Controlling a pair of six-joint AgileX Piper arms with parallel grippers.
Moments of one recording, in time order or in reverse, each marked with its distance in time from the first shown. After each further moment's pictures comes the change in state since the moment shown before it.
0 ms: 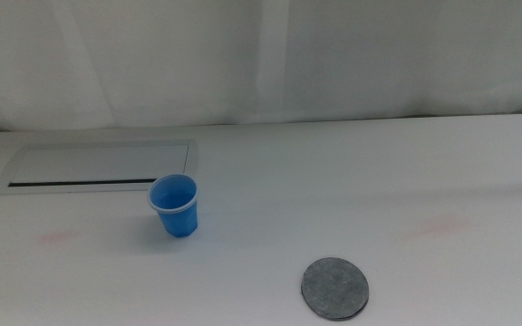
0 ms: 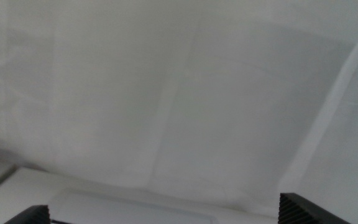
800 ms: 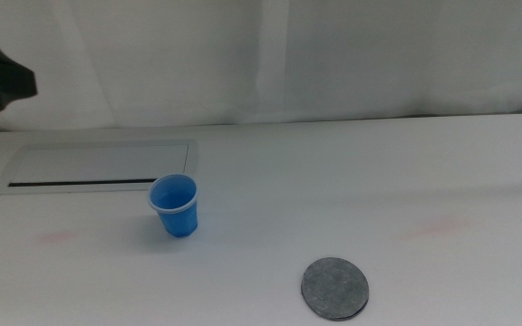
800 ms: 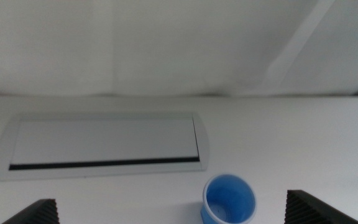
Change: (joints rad) left arm 0.000 0.906 -0.722 -0.244 0.430 0.387; right arm 0.000 0.000 0.000 0.000 0.000 0.002
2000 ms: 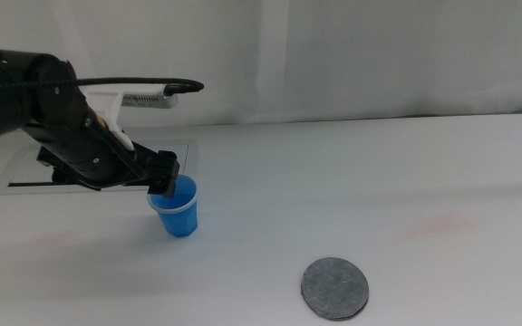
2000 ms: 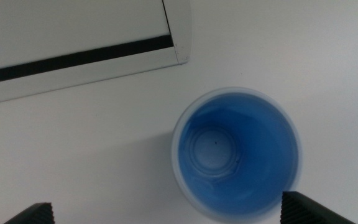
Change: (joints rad) left arm -0.310 0.633 -0.052 0.242 -0.068 -0.190; right arm 0.000 0.000 0.000 0.000 0.000 -0.002
